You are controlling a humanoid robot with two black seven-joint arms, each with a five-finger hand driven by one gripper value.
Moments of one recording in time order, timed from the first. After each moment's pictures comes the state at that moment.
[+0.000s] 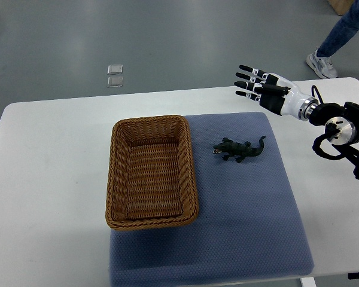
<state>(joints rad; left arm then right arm) 0.03 0.00 -0.05 -0.15 0.06 0.16 0.01 0.85 -0.38 0.50 0.73 -0.01 0.35 0.08</state>
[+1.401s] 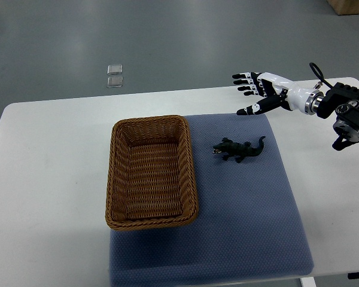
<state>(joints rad) 0.02 0.00 -0.04 -0.15 0.06 0.16 0.01 0.90 -0.43 0.49 0.73 -0.85 0.35 0.27</state>
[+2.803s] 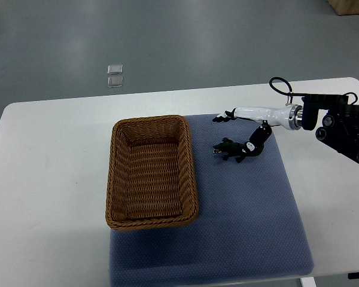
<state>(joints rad) 0.02 0.00 -0.04 -0.15 0.06 0.16 0.01 0.92 -0.42 0.34 0.83 -1.42 0.30 0.39</state>
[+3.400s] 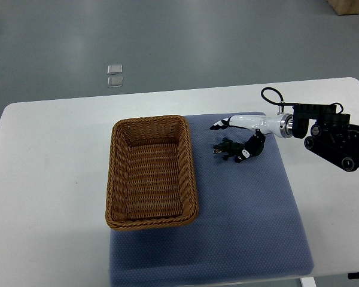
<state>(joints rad) 0.02 0.00 -0.04 -0.15 0.06 0.16 0.01 0.93 -0.35 0.27 0.74 -1.43 0.25 0.38</state>
